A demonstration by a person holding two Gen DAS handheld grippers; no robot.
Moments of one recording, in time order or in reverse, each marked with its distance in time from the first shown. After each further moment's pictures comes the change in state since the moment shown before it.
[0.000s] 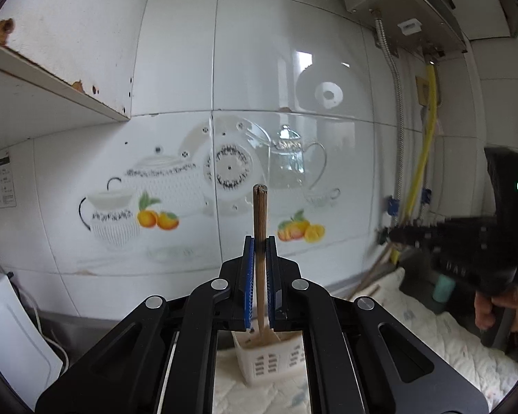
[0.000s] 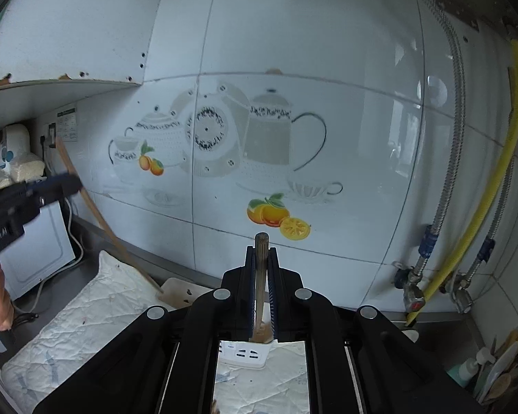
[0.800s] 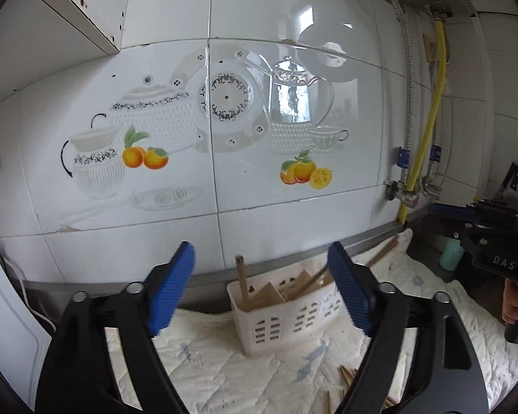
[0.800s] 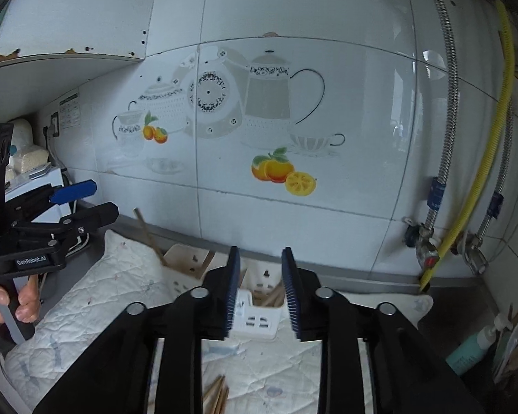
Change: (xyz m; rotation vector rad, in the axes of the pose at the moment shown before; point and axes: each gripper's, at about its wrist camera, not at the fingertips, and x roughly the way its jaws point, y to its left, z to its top) left arm 0.024 0.003 -0.053 0.006 0.148 -0.009; right arm -0.011 0.002 -0.049 0.042 0.057 0.029
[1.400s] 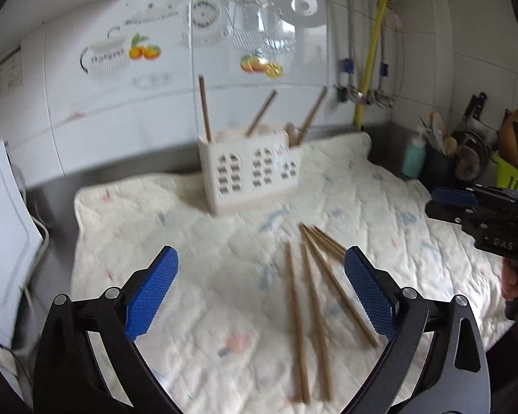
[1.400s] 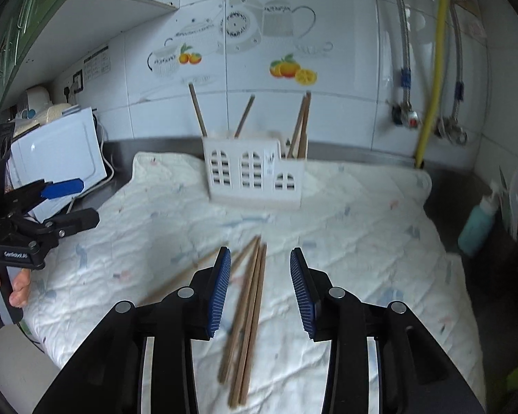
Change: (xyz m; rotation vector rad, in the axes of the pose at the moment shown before) left arm -0.100 -0.030 -0.162 0.005 0.202 -0.097; right arm -0.091 0.050 -0.178 0.079 0.133 0.010
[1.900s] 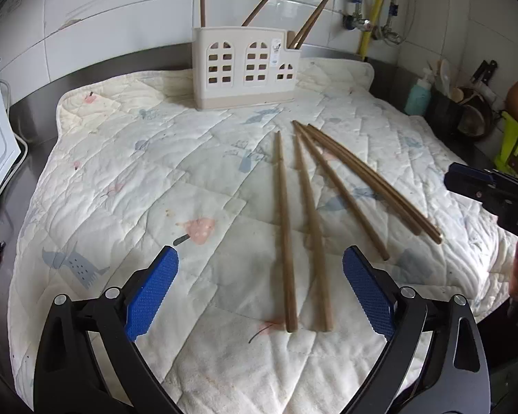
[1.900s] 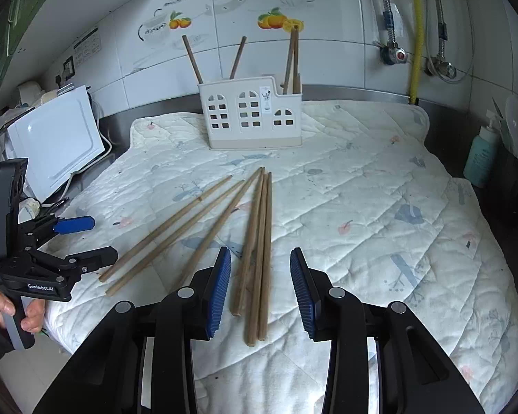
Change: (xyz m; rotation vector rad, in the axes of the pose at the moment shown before) left arm 0.036 -0.009 -0.089 -0.080 0.225 0.000; right arm 0.006 0.003 -0.068 0.084 0.089 0.002
